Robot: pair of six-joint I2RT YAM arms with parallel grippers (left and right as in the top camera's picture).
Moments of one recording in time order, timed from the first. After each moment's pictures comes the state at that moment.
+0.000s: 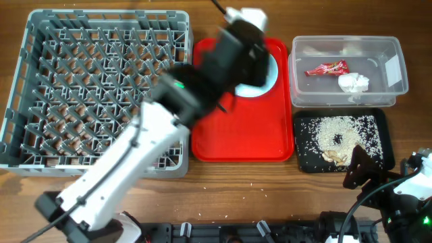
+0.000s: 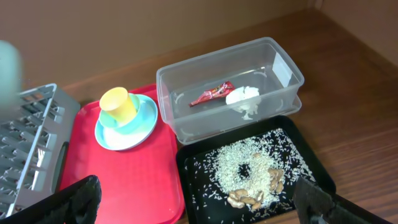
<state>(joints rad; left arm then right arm) -0.72 1.63 1.82 -0.78 0.02 -0.49 -0.07 0.47 1.23 -1.24 0.05 0.24</state>
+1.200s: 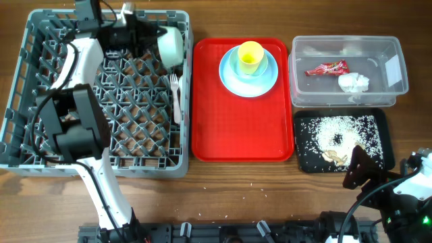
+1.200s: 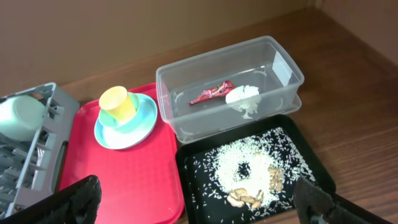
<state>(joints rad) 0.14 2.28 1.82 -0.52 1.24 -0.73 -0.07 0.47 1.22 -1.24 0.05 0.24</state>
